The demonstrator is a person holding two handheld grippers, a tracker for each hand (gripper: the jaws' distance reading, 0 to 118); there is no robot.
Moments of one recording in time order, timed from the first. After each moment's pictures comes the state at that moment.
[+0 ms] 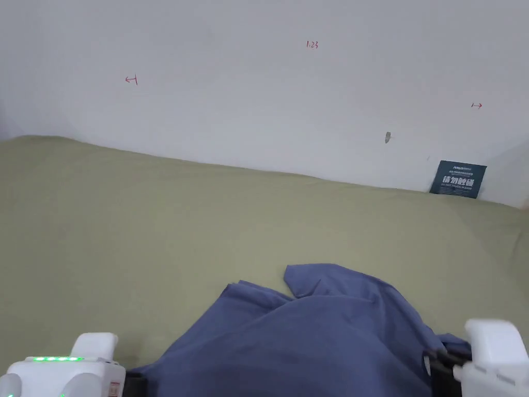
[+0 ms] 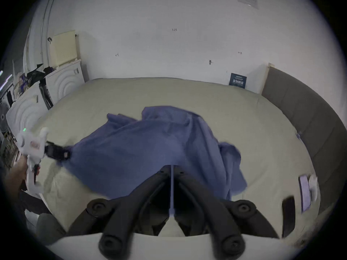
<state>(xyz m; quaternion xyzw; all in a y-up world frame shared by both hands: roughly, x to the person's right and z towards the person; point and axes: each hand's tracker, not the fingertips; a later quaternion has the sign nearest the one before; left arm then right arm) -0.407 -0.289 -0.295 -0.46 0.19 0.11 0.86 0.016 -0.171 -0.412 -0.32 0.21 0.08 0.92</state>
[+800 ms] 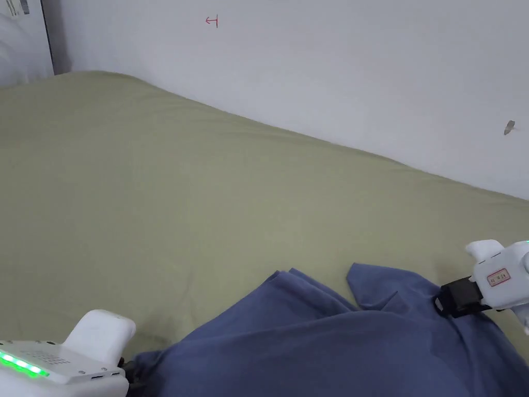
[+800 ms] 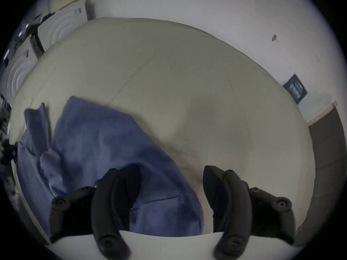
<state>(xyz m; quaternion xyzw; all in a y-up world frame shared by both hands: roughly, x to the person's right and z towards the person) -0.405 -0.289 -0.291 -0.45 0.14 0.10 0.88 -0.081 -0.262 -0.741 -0.48 0.29 0.24 0.79</state>
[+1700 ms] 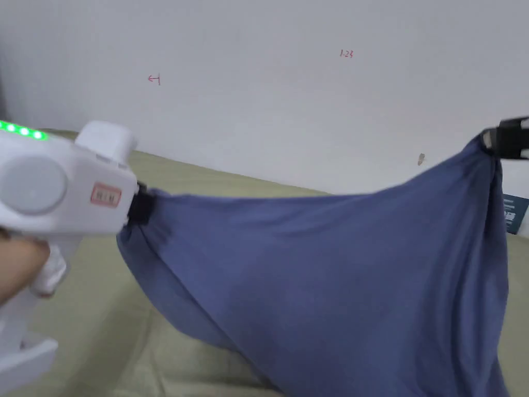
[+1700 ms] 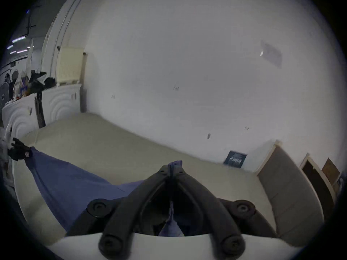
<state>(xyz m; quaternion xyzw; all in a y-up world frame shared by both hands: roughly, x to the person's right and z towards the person) -0.449 -0.060 -0.394 -0.27 0.11 0.02 0.96 -0.026 0.042 -0.637 -0.12 0.22 0.13 0.96</state>
